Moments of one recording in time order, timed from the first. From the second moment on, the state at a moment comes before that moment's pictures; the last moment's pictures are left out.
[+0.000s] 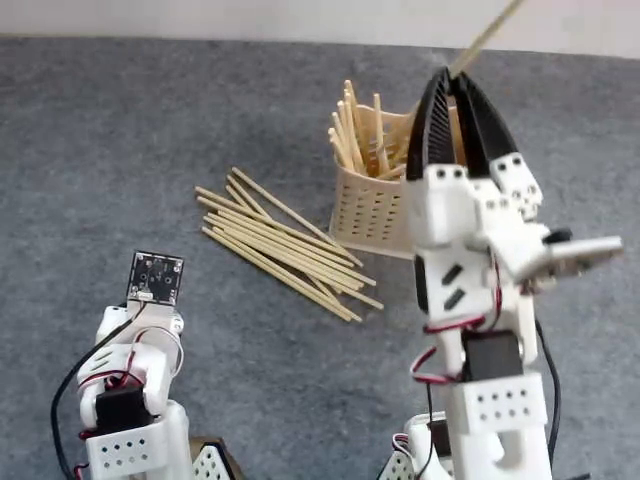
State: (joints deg) left arm -18.7 -104.1 96.0 63.3 -17.0; right arm -13.7 -61.0 50.2 -10.5 -6.5
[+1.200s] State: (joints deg) left arm -18.5 -104.1 96.0 63.3 -17.0; right arm -22.2 -39.6 46.5 -9.8 6.3
